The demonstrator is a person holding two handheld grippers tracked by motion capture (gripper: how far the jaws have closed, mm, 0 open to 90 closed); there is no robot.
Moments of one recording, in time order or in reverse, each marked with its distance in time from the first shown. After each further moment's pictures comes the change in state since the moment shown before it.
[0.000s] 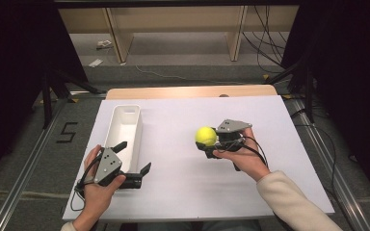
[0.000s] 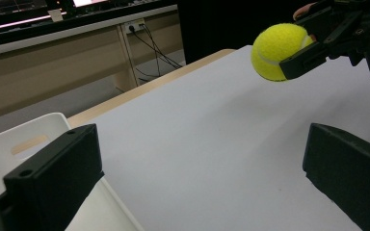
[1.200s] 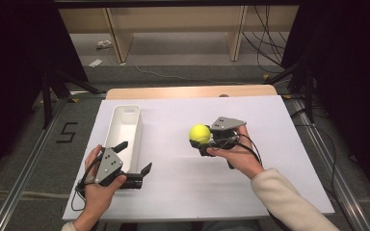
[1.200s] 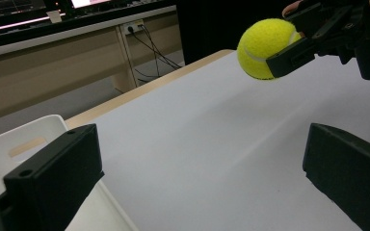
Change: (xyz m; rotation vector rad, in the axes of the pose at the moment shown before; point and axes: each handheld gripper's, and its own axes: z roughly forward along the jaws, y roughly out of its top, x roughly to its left) left arm -0.002 0.001 0.001 -0.002 -0.003 0.003; right arm 0.008 0.013 0.010 -0.028 0.017 0.001
